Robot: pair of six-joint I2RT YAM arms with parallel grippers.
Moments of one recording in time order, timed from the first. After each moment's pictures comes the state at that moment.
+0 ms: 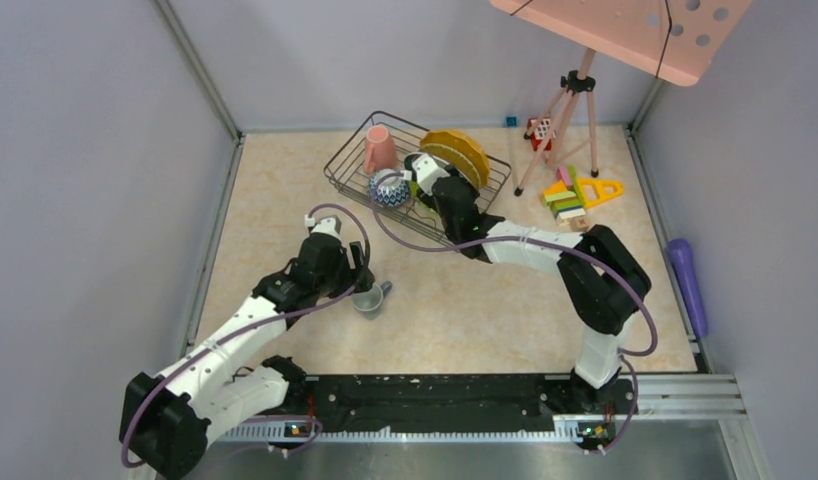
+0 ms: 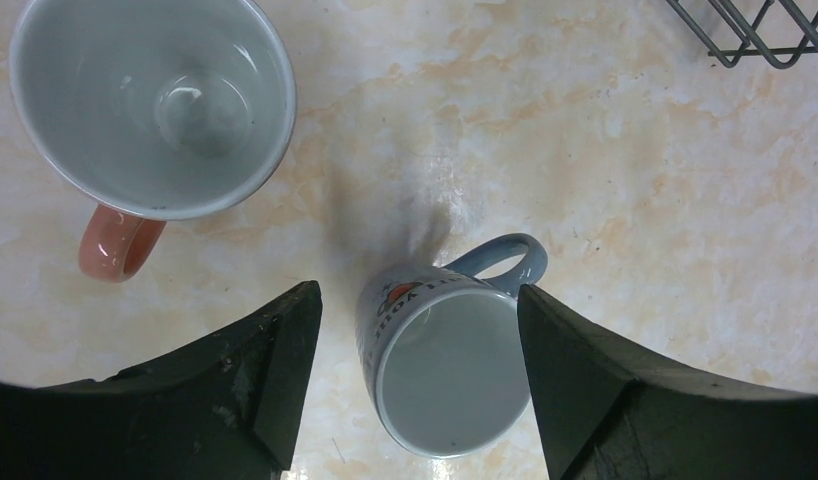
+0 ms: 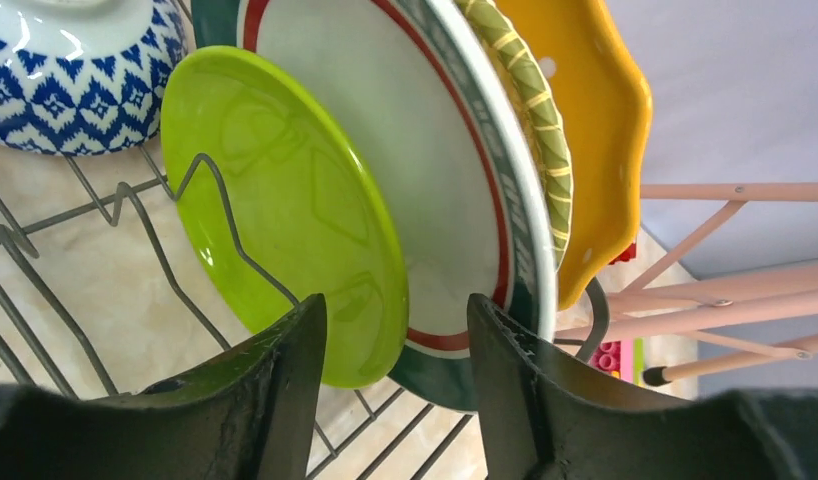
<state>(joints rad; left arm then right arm) -0.52 0.94 0.63 -0.46 -0.10 -0.62 0.77 1.83 1.16 0.31 0.59 -0.46</state>
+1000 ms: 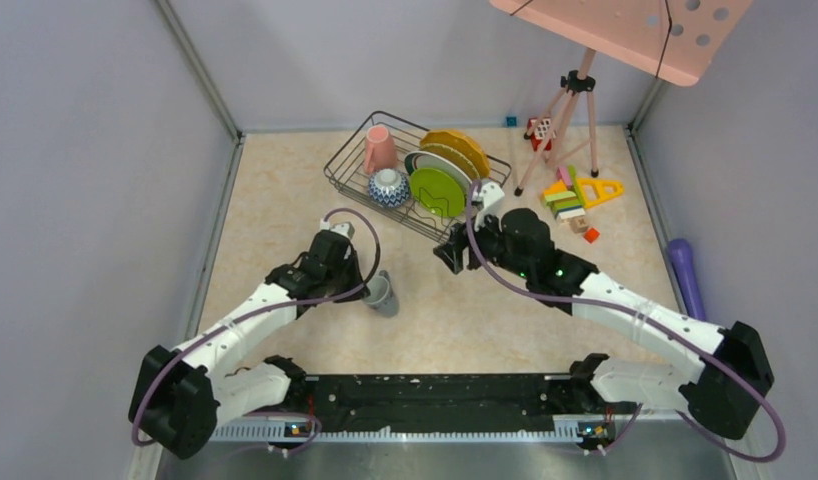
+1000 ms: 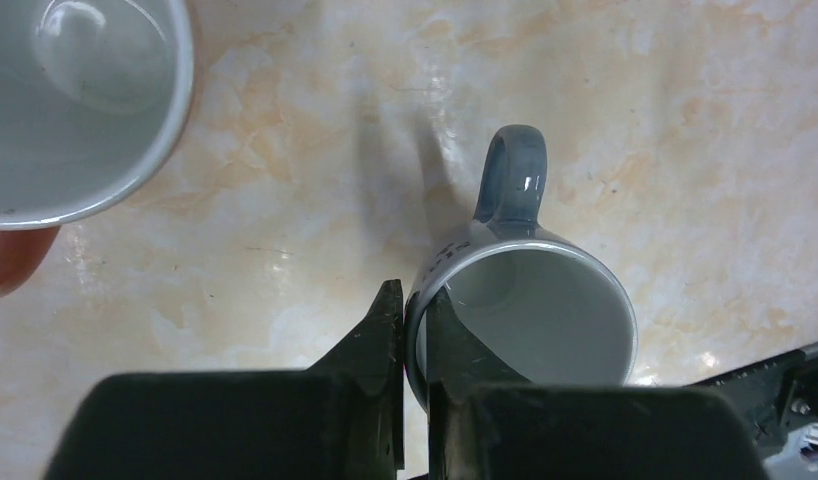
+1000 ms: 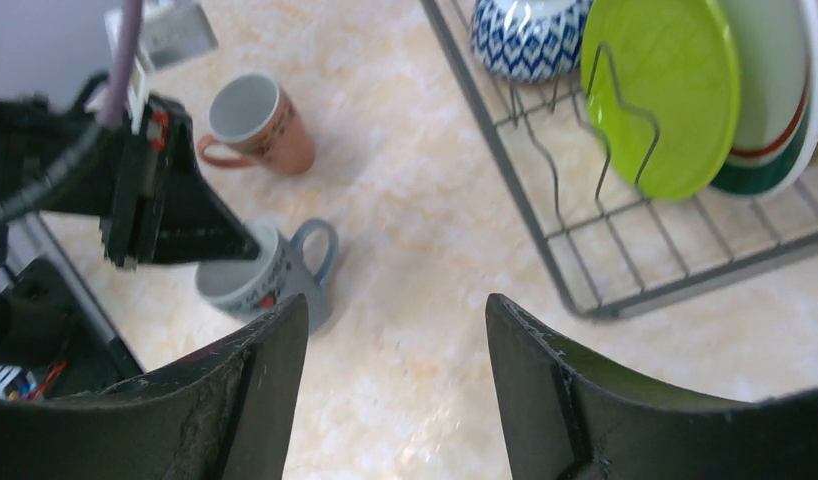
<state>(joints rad) -0.51 1.08 0.63 -0.47 0.03 -0.60 0.80 1.15 0.84 0.01 -0.03 0.21</state>
